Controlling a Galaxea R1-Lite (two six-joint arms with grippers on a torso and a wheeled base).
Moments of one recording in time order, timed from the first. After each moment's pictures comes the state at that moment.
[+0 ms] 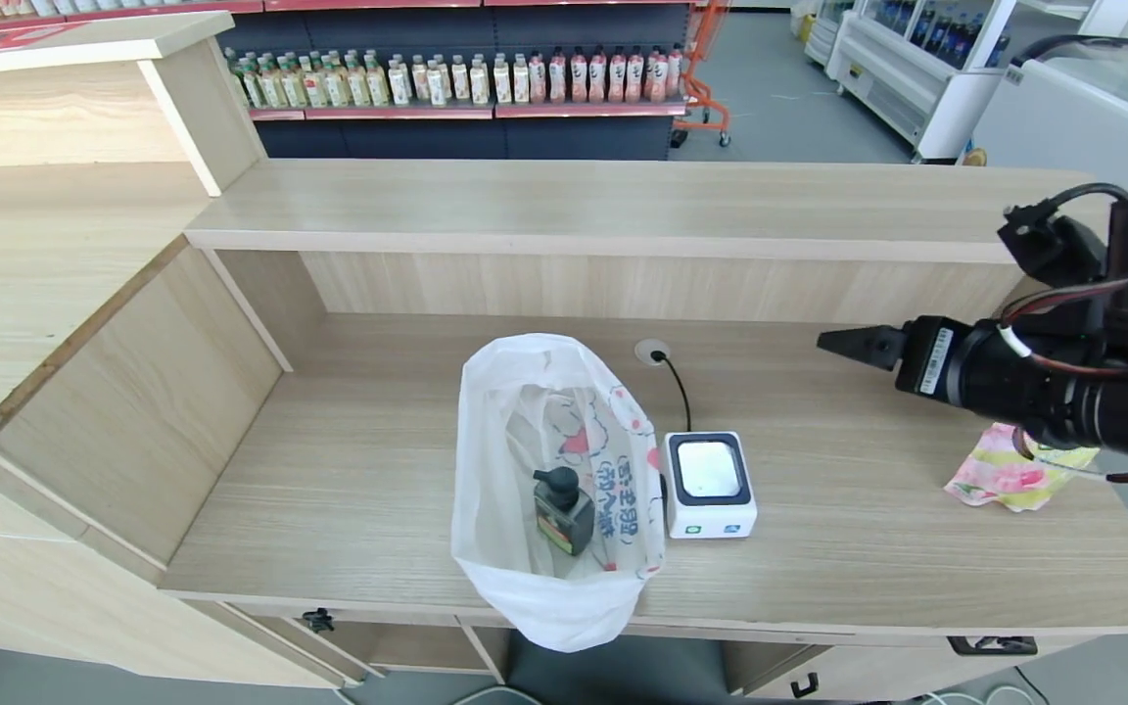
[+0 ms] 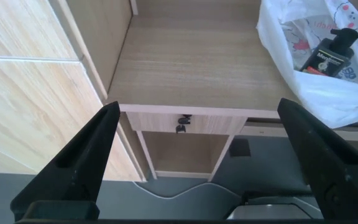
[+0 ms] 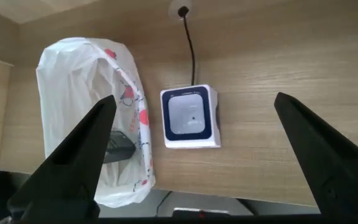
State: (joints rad) left arm 0.00 0.00 0.00 0.00 -0.02 0.00; right arm 0.35 1.44 -0.91 -0.22 -0.12 0.37
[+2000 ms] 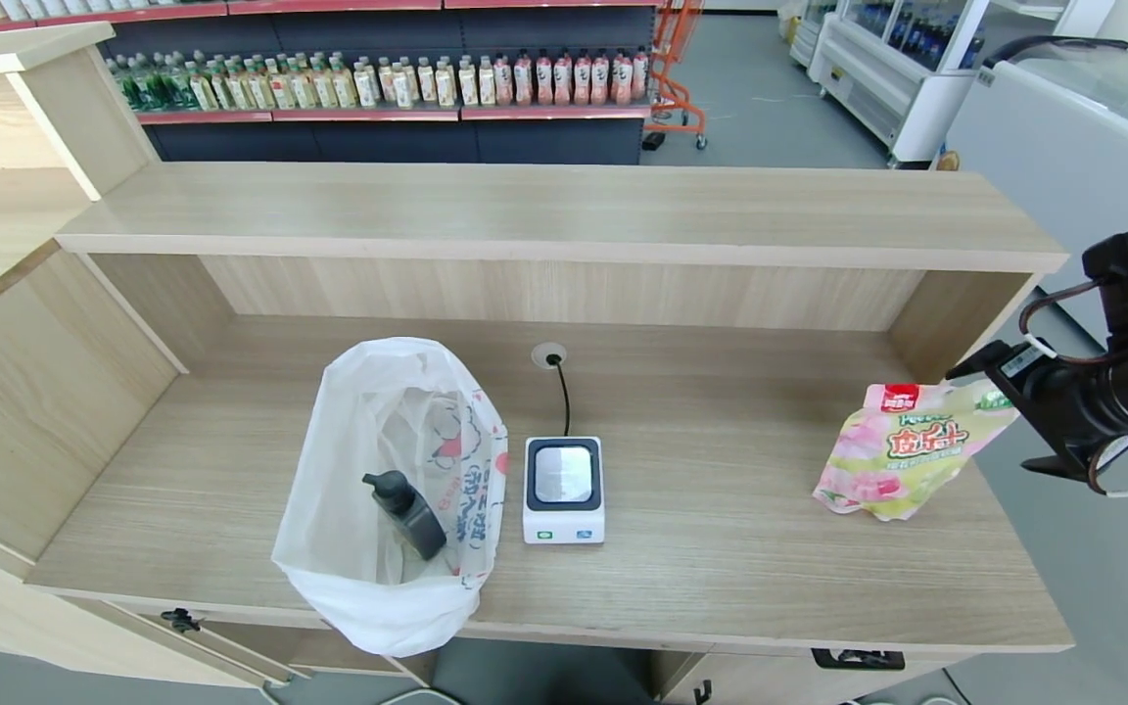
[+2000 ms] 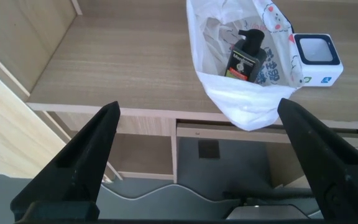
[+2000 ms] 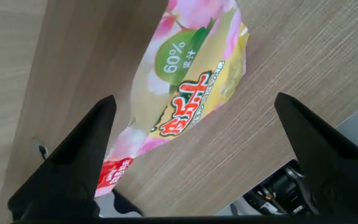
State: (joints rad) left arm 0.00 0.00 0.00 0.00 -0.02 -0.01; right arm -0.09 1.70 -1.15 0.17 -0.08 0.92
